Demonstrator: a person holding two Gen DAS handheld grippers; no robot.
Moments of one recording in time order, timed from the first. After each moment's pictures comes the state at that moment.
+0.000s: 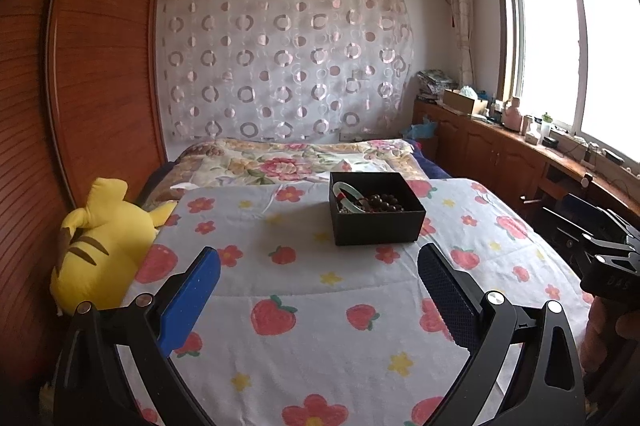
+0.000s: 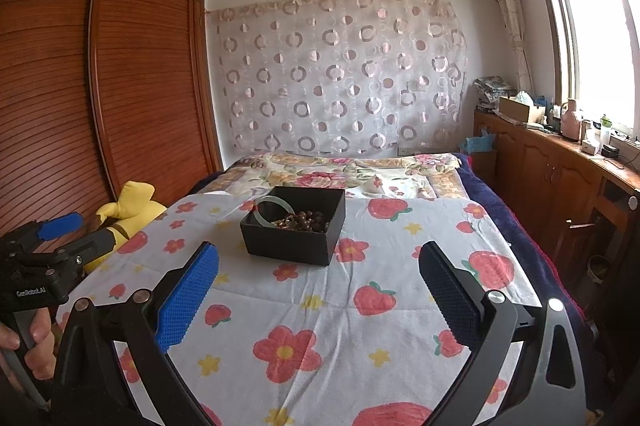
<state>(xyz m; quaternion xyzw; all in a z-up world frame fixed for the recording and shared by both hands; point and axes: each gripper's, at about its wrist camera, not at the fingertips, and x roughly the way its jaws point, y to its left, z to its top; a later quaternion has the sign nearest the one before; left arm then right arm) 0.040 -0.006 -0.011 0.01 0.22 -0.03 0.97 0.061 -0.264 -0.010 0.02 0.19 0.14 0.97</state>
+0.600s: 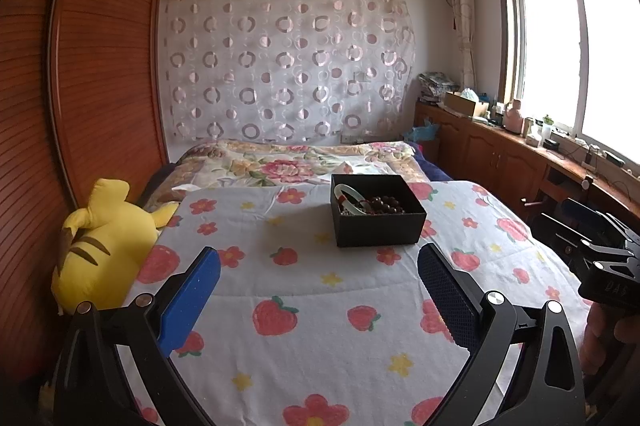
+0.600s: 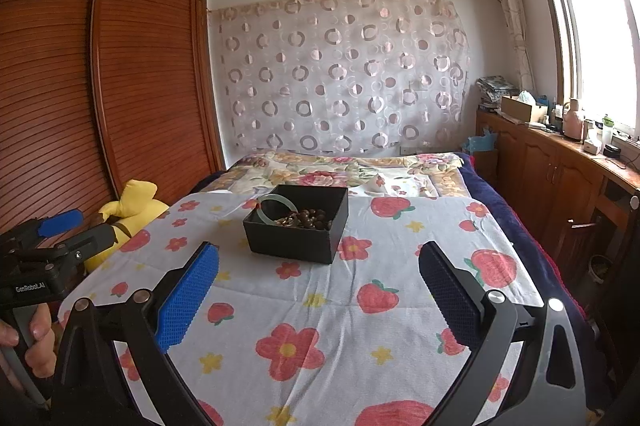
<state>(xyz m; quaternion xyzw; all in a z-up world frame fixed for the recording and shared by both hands) 0.039 -0.010 -0.013 0.01 0.22 -0.03 0.98 0.060 -0.263 -0.013 0.02 0.20 0.14 0.97</state>
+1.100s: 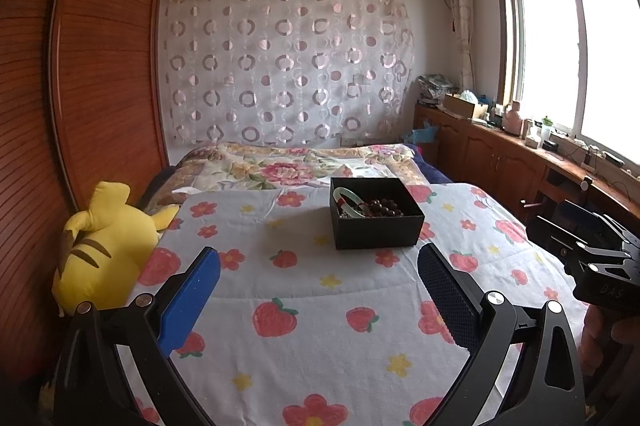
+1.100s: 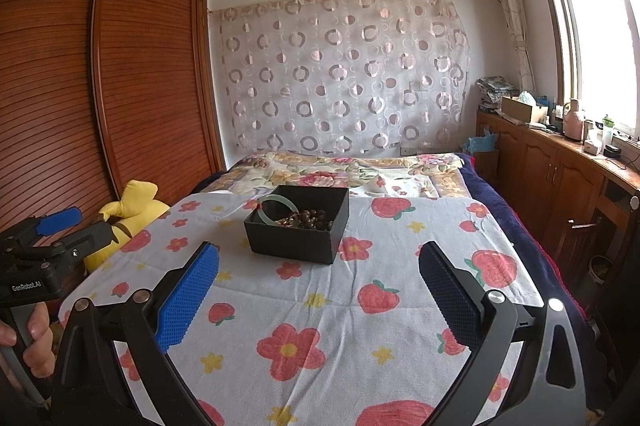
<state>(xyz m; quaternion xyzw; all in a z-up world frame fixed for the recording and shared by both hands) 0.039 -0.009 -0.014 0.01 0.22 -0.03 0.98 0.060 -0.263 -0.014 0.02 0.20 0.14 0.97</state>
